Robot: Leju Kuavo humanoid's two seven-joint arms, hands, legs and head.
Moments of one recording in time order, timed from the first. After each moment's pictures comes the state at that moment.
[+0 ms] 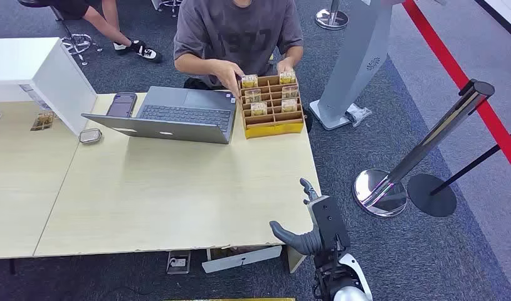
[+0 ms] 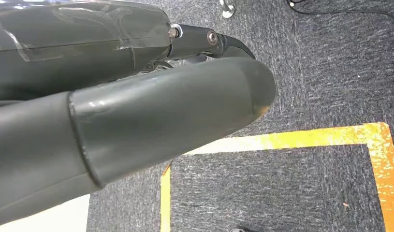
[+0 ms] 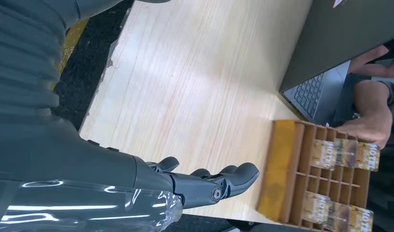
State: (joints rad) left arm -0.09 -0.02 0.42 -0.27 -0.59 0.19 -0.08; right arm 0.04 -0.09 0.51 -1.79 0.36 -0.37 0.06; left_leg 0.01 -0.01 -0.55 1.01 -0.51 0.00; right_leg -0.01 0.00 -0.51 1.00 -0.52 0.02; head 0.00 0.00
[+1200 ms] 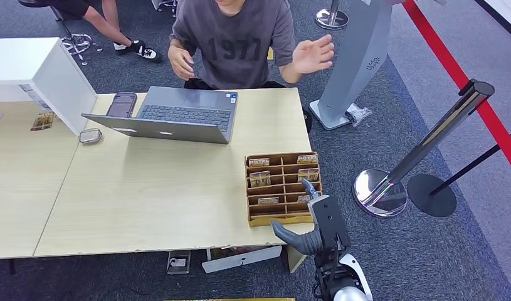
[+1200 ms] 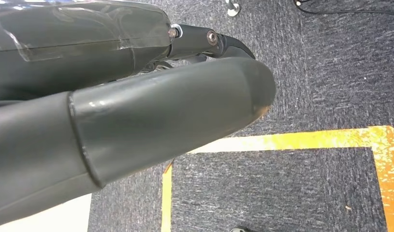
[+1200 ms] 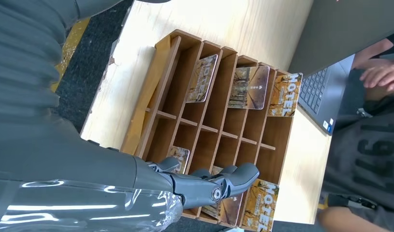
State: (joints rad) left arm -0.09 -0.02 0.45 -0.28 -0.59 0.20 -0.07; right arm 0.04 -0.09 0.51 -1.79 0.37 -0.39 0.08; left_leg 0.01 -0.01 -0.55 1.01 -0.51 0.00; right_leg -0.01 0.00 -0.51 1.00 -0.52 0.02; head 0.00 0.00
